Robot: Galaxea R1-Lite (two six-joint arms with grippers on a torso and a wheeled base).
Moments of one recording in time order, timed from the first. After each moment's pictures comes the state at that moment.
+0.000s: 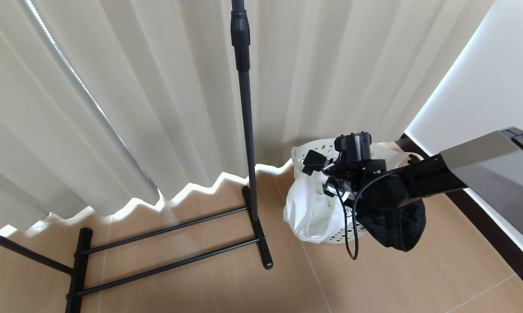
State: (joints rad) left arm 0.00 0.00 0.00 0.01 0.02 0.00; right arm 0.40 2.24 -1.40 -0.35 -0.43 -0.87
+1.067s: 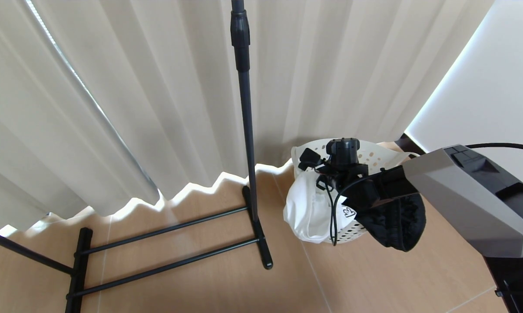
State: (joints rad) left arm 0.00 0.00 0.00 0.01 0.02 0.00; right arm 0.37 2.45 -1.61 -0.46 -0.44 -0.85
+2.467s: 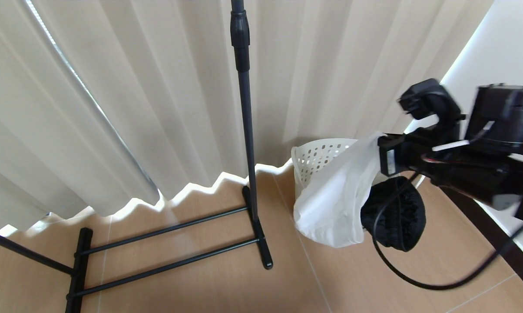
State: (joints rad) left arm 0.00 0.00 0.00 0.01 0.02 0.00; right arm 0.46 1.56 -0.89 -0.51 -0.24 -0.17
